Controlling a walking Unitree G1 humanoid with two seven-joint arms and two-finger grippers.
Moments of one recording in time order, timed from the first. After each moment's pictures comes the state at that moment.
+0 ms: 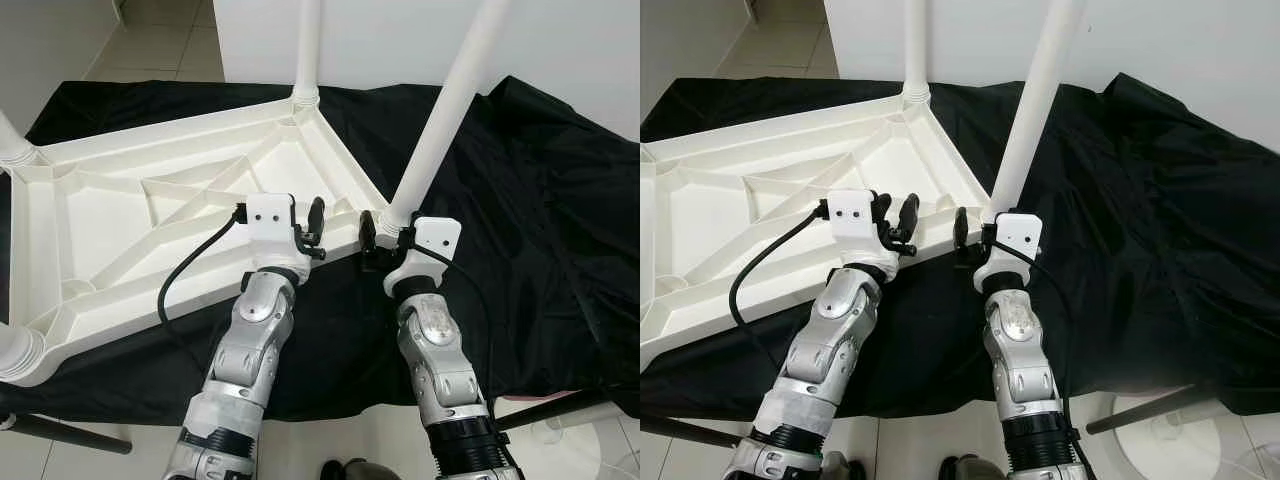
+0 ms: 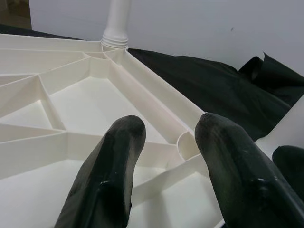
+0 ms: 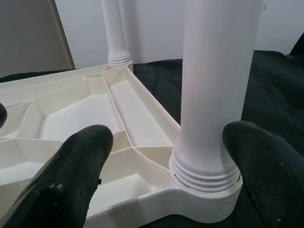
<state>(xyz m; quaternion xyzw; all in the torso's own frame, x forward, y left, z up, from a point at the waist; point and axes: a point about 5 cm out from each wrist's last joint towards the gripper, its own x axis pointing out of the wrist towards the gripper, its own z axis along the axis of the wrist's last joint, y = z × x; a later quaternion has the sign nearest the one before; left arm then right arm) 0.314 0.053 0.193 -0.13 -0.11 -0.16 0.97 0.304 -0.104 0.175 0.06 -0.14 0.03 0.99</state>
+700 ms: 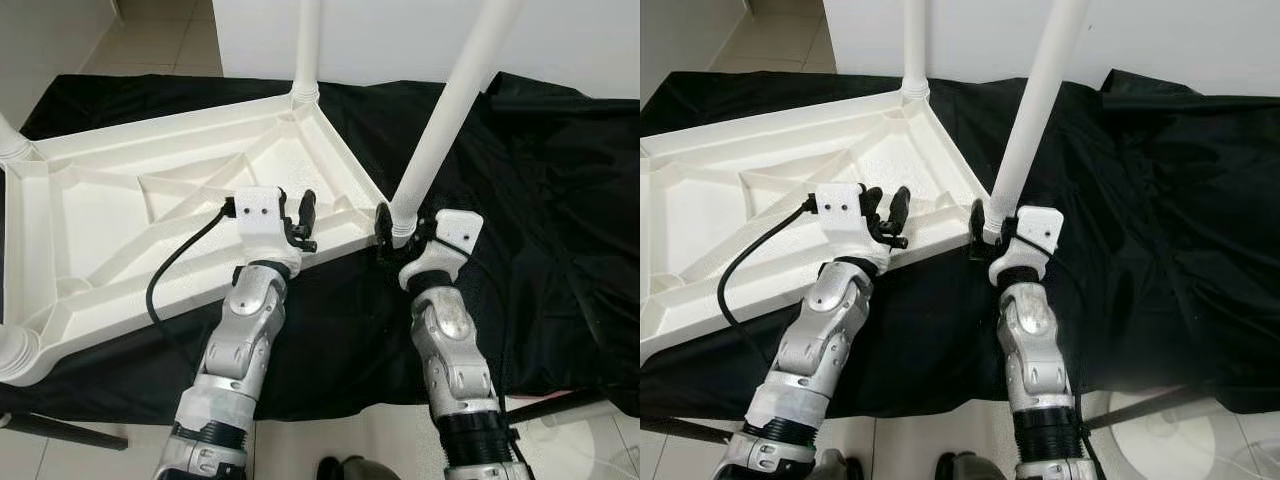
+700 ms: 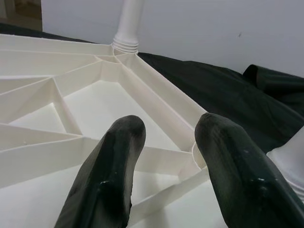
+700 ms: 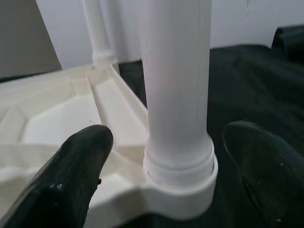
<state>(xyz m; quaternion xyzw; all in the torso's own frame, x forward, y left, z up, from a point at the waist) 0.316 0.066 0.196 -0.13 -0.12 -0.15 0.97 0.303 -0.120 0.172 0.08 -0.14 0.02 0.99</state>
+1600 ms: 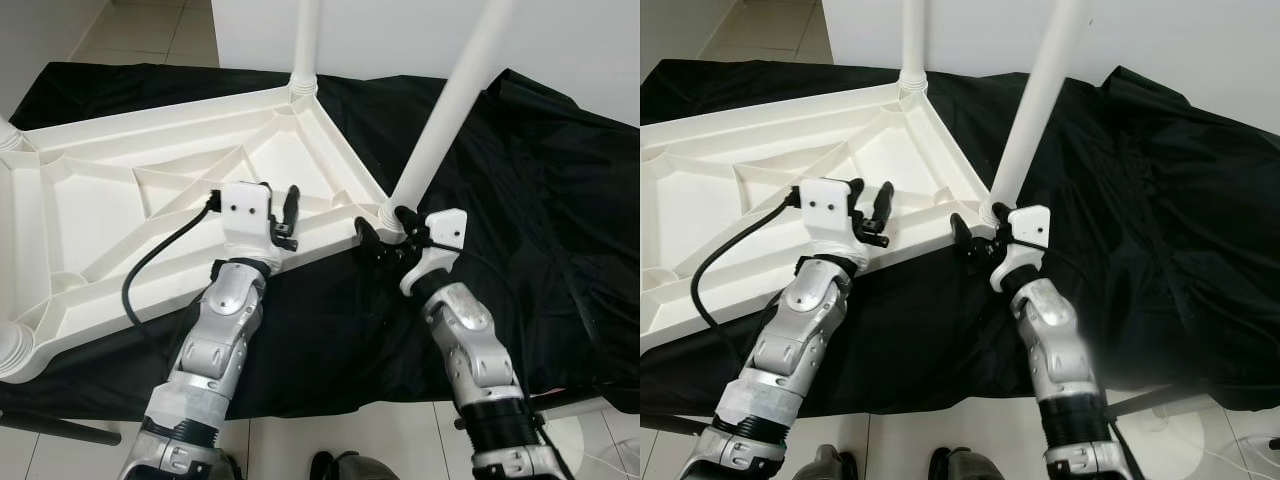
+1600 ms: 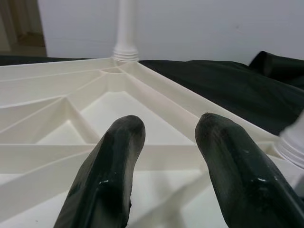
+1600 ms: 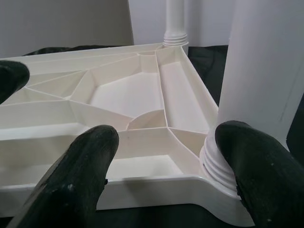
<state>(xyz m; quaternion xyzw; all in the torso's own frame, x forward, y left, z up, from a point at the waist) 0.315 0.077 0.197 -0.03 -0.15 -0.17 0.97 0.321 -0.132 0.176 0.03 -0.12 0.19 0.97</state>
